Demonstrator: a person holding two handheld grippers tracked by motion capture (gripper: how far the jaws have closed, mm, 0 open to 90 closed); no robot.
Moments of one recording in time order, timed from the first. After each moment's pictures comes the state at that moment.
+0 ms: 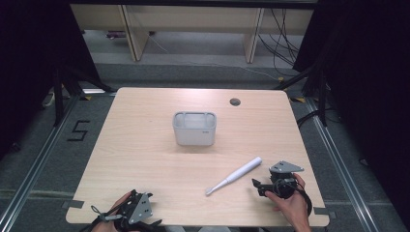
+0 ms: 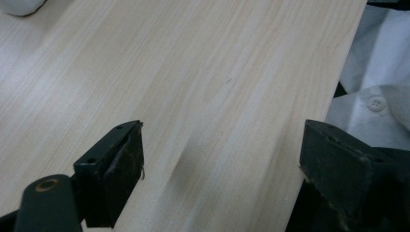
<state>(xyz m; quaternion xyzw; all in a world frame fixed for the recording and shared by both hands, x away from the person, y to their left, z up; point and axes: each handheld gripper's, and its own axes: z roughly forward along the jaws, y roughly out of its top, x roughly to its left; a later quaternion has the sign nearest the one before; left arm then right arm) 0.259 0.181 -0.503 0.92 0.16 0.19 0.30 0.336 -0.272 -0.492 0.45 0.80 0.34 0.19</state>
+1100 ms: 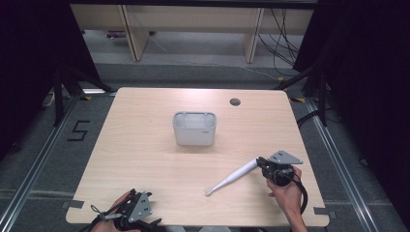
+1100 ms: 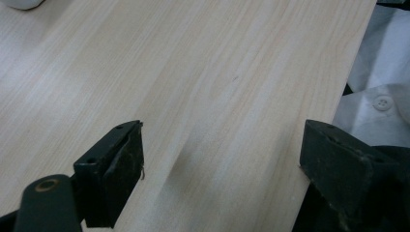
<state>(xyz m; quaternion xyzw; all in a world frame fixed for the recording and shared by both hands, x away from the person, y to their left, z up) 0.262 0.182 -0.504 0.92 0.17 0.19 0.30 0.361 -0.263 -0.479 0.42 0.78 0.38 0.26</state>
